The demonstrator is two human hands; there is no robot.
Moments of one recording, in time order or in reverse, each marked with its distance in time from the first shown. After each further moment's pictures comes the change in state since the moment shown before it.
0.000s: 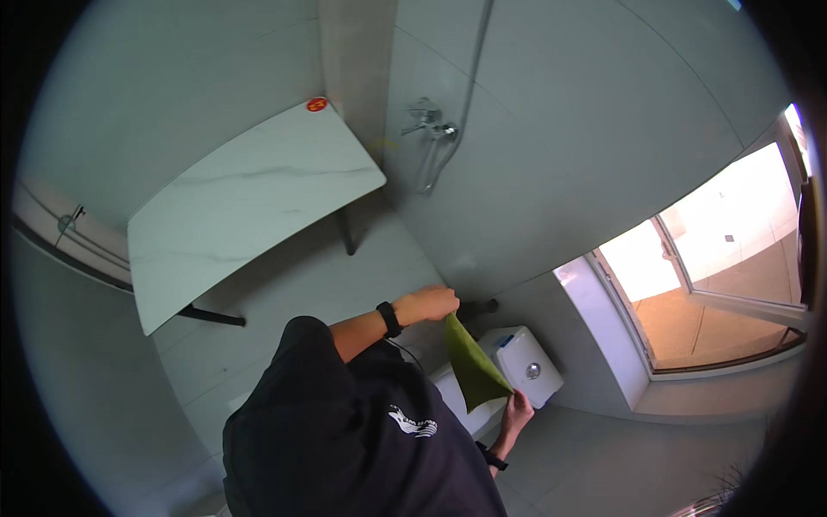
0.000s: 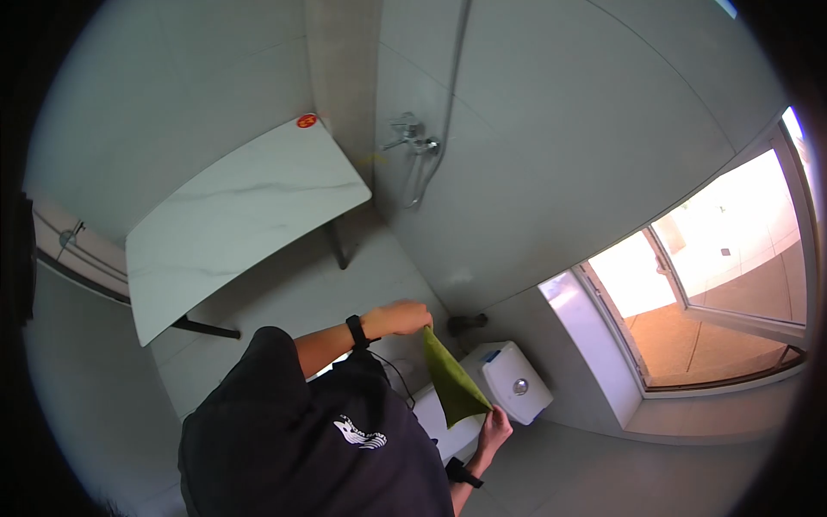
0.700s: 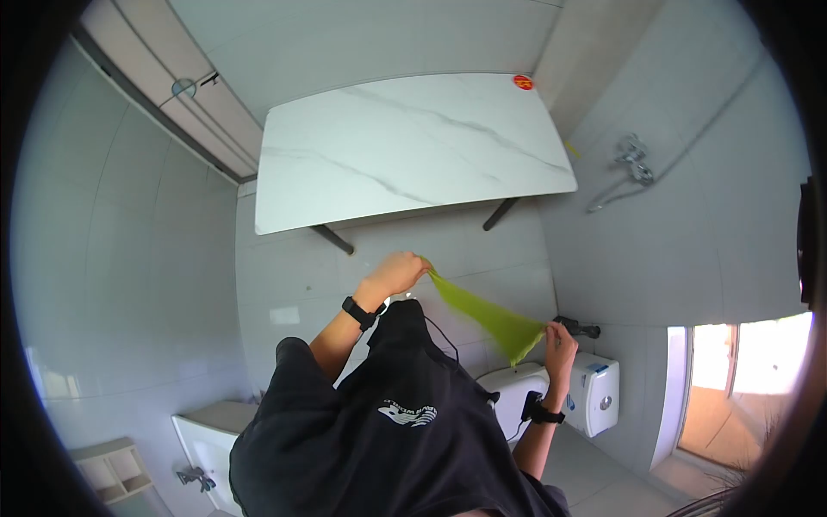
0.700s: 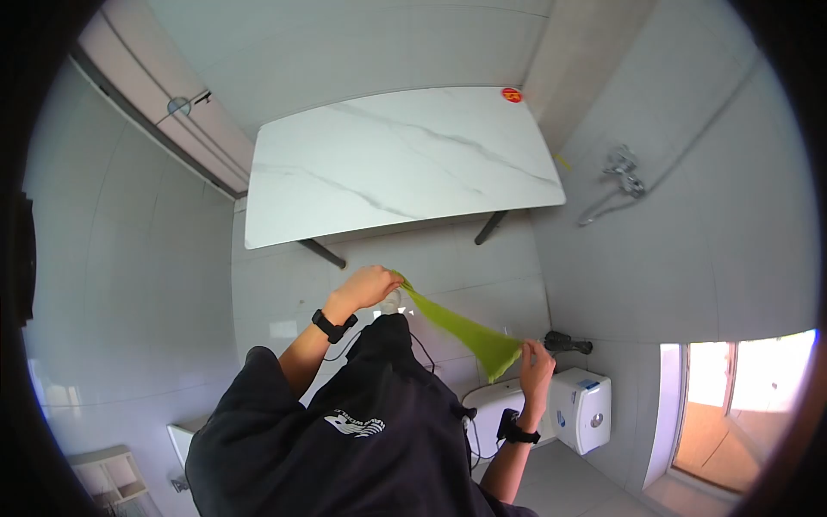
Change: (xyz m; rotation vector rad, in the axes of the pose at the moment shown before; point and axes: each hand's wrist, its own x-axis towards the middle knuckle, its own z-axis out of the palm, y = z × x) left_hand -0.525 -0.091 -0.016 -0.149 0.397 -0.818; right_hand -0.117 -0.305 0.228 -0.022 -0.647 -0.638
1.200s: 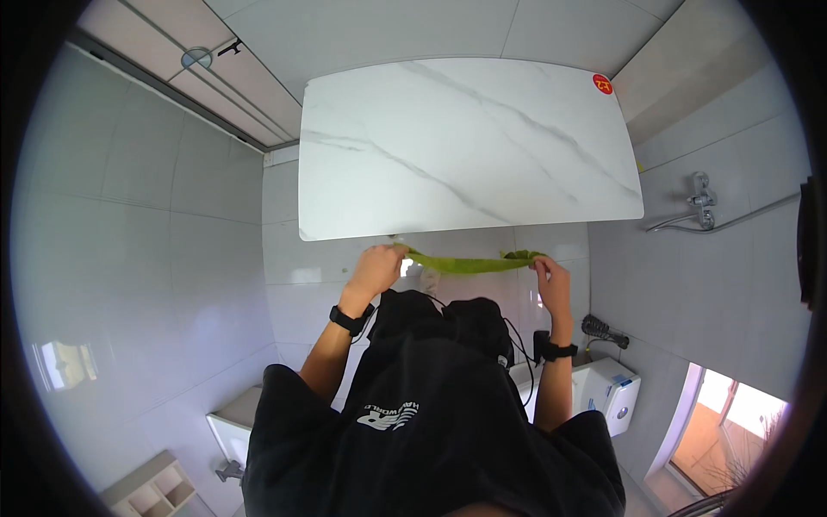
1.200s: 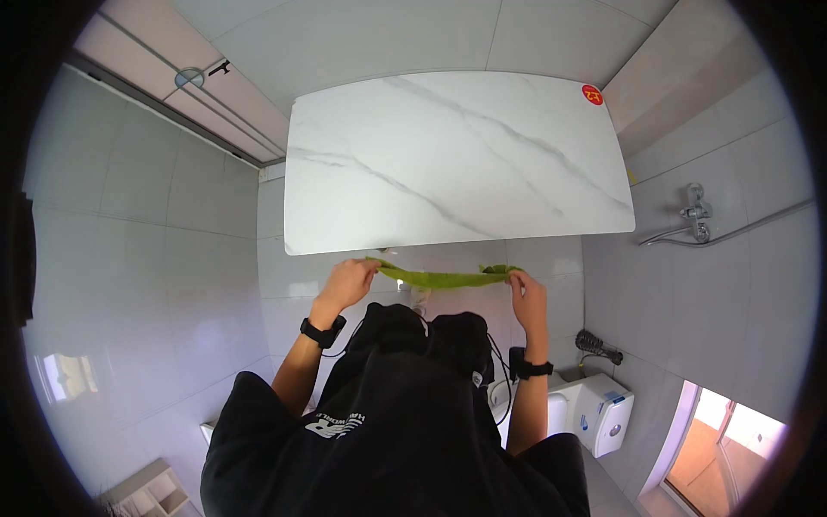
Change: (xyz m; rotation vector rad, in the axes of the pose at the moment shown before) left_hand -0.059 -0.229 -0.087 -0.066 0.187 -0.316; right_hand 0.187 -0.140 0.264 0.113 -0.323 -0.091
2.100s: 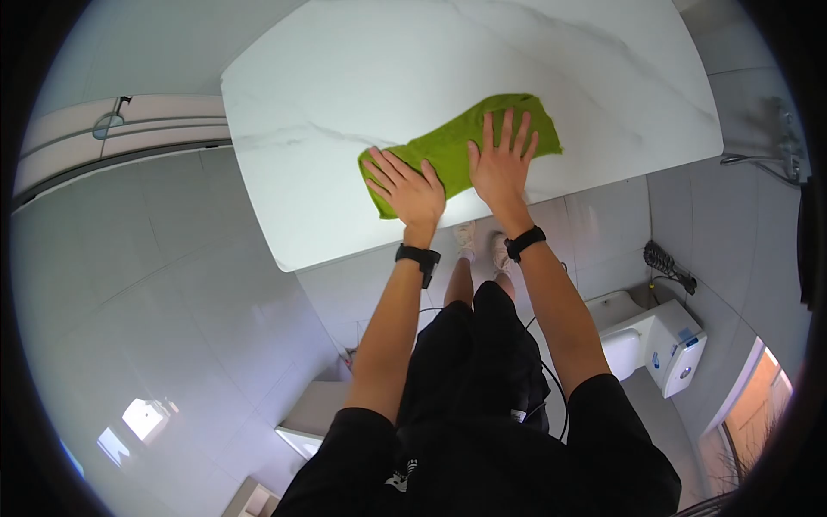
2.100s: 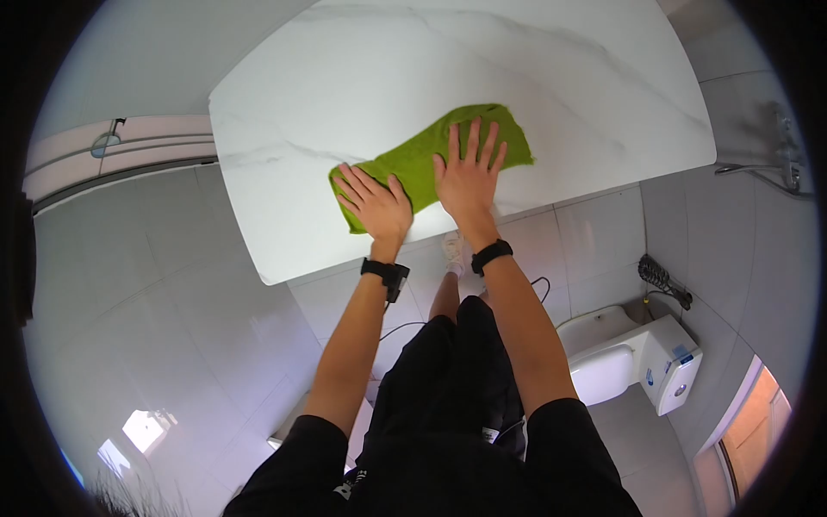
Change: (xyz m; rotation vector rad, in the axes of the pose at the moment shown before) left_hand 0.221 -0.050 0.231 0.290 0.453 -0.384; right_hand 0.191 0.083 0.236 -0.671 0.145 0.011
